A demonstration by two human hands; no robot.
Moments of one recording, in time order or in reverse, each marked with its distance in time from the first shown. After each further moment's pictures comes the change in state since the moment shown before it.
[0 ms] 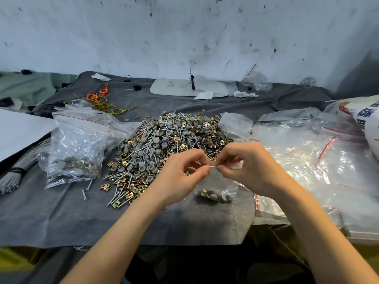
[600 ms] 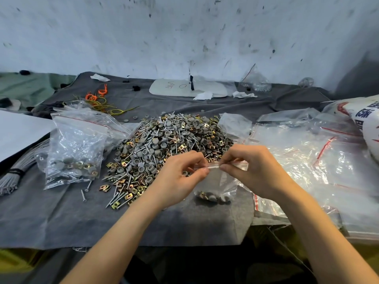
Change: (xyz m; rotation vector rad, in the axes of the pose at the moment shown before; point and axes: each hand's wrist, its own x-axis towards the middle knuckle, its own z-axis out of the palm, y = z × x) left_hand -0.002 -0.003 -0.002 0.117 -0.010 0.043; right_hand -0.006 0.012 -0.002 -0.049 0.041 -0.045
